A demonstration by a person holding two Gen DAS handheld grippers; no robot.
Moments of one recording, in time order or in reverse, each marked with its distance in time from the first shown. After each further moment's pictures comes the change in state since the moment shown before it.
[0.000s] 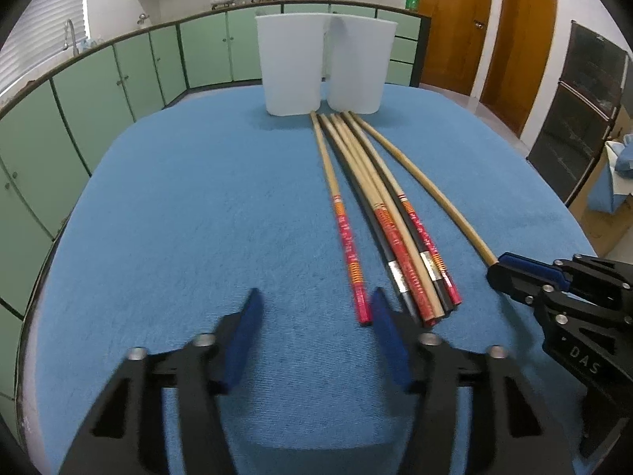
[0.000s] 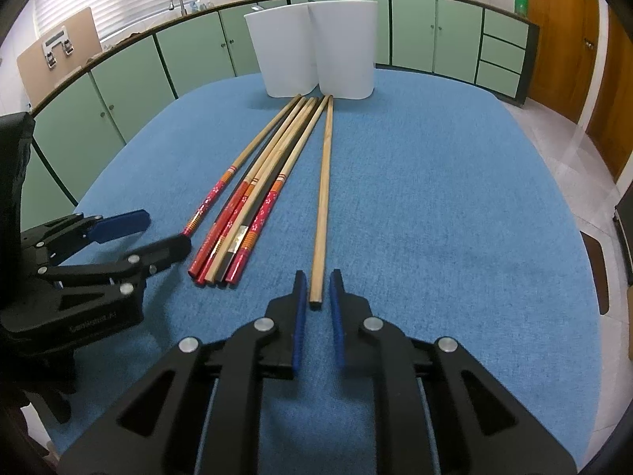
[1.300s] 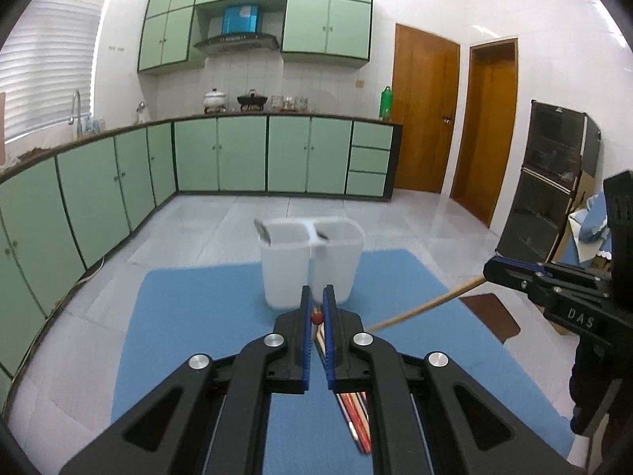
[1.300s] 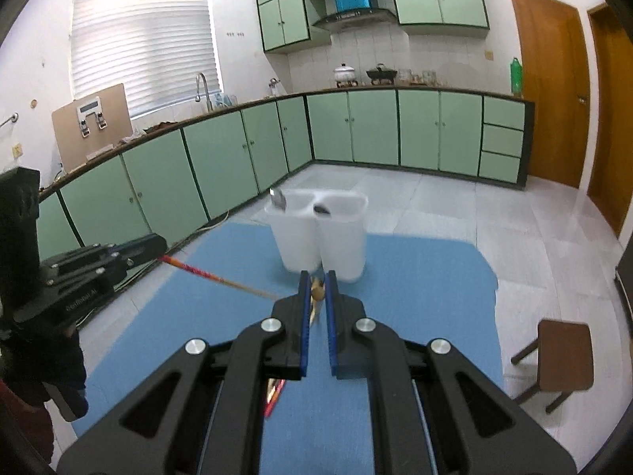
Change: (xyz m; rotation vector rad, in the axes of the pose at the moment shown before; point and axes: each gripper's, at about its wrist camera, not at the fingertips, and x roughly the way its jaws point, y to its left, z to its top) left arm -0.129 0.017 0.104 0.021 -0.410 -0.081; right arm -0.128 -0.016 0.116 -0.037 -0.359 0.069
